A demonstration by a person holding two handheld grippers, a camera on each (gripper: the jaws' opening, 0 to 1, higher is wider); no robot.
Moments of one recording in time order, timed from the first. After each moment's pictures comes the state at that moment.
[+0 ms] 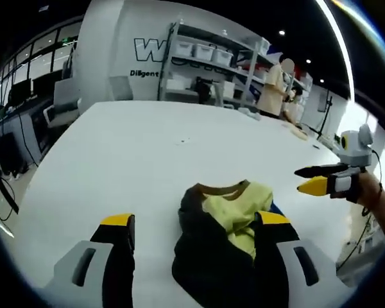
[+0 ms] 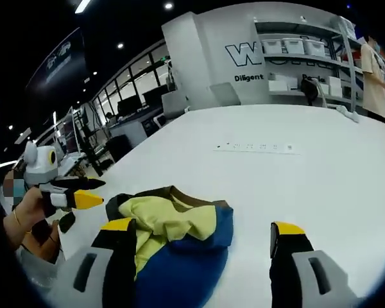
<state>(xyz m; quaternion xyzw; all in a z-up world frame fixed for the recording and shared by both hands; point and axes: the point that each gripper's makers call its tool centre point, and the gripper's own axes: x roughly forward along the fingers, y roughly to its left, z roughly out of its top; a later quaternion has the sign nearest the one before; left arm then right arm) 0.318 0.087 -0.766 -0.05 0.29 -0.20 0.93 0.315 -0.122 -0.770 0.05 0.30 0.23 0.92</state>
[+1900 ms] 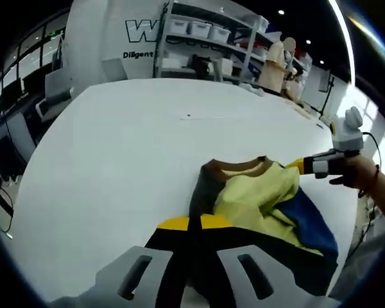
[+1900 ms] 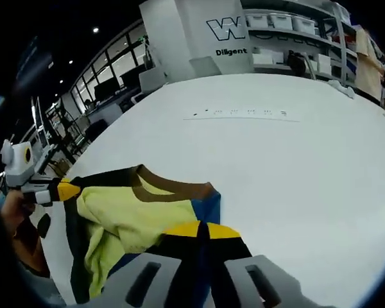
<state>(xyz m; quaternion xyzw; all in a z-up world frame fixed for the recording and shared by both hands) 0.340 0.103 -0.815 -0.01 0.35 -0.21 0.91 0.356 -0.123 -0.841 0.05 0.39 0.17 0.90</state>
